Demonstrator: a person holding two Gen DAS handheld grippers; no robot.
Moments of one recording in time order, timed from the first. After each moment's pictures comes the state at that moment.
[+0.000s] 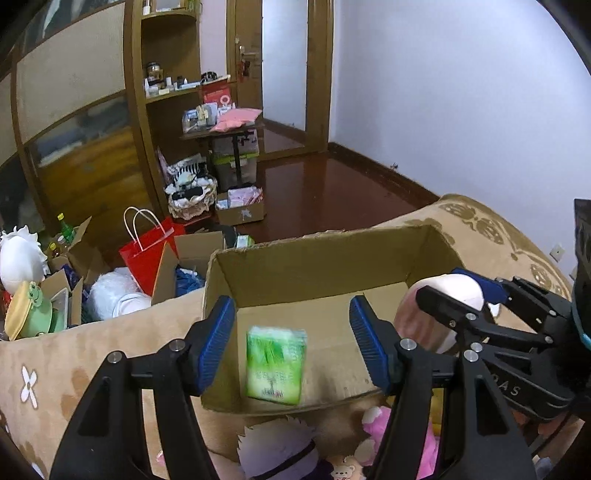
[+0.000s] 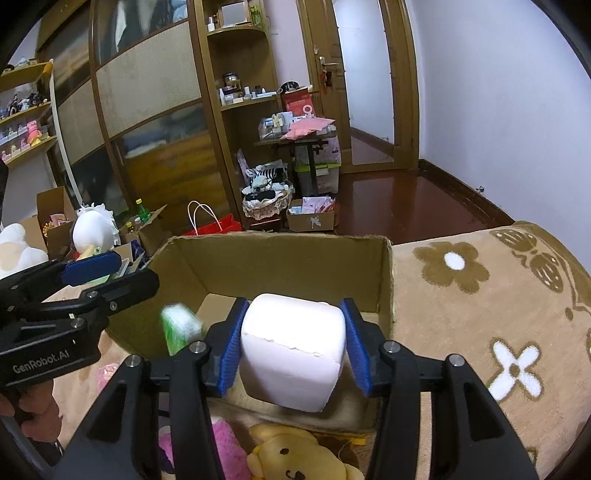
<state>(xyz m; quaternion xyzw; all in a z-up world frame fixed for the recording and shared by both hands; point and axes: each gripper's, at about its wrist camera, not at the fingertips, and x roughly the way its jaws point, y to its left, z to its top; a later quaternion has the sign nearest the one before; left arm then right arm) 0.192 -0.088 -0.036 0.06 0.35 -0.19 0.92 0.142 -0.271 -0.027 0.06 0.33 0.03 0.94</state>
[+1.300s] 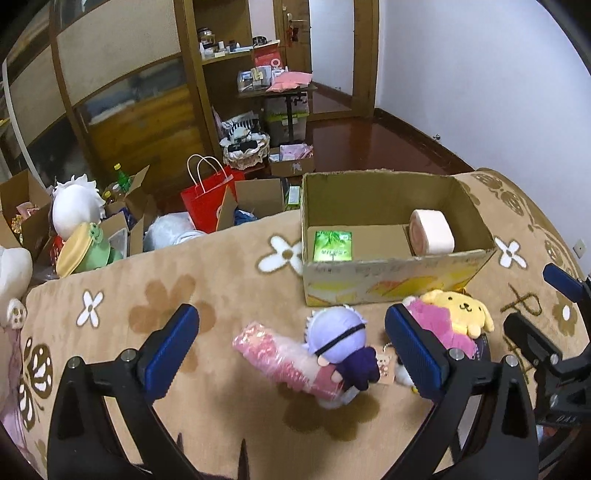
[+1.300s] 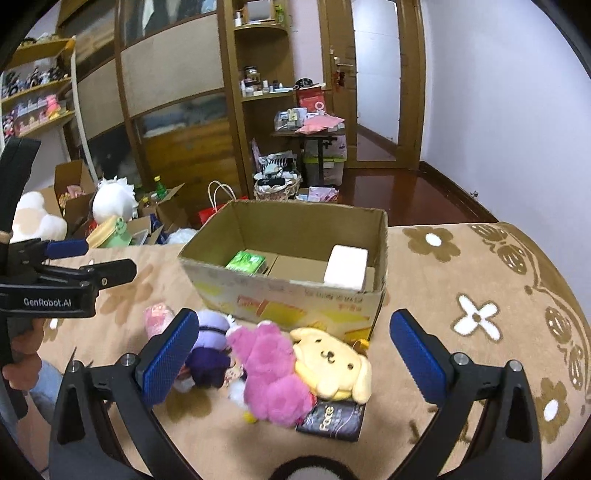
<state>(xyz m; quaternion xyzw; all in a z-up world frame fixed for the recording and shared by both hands) 0.103 -0.015 -0.006 0.07 0.42 -0.09 0.90 0.027 -0.236 0.015 0.02 0.35 0.04 0.94</state>
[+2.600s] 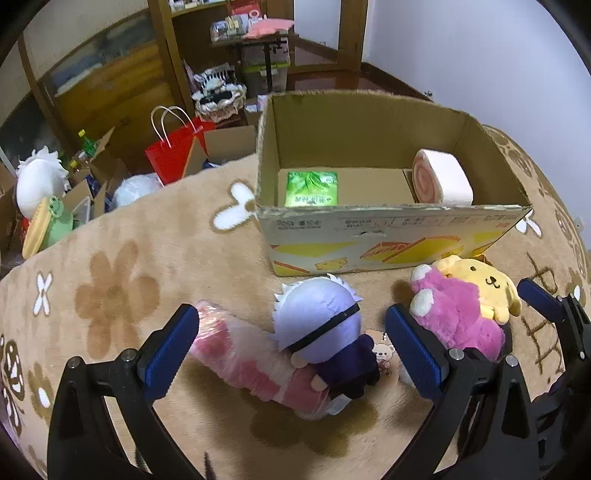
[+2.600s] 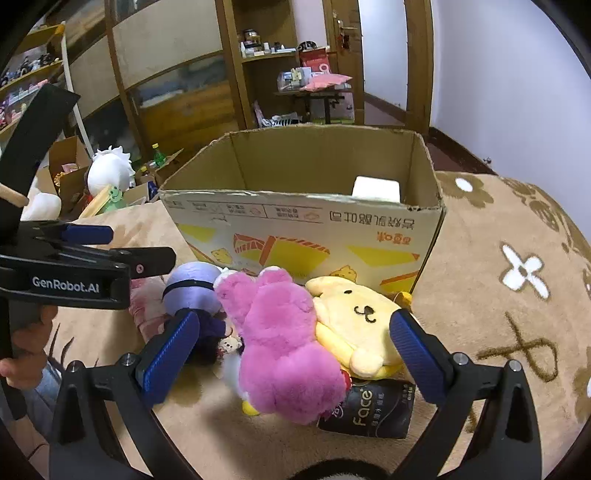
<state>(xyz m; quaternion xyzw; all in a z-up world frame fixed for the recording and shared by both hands) 0.148 -0.045 -0.088 0.07 0.51 -0.12 0.85 0.052 -0.221 -0.067 0.05 0.41 0.05 0.91</state>
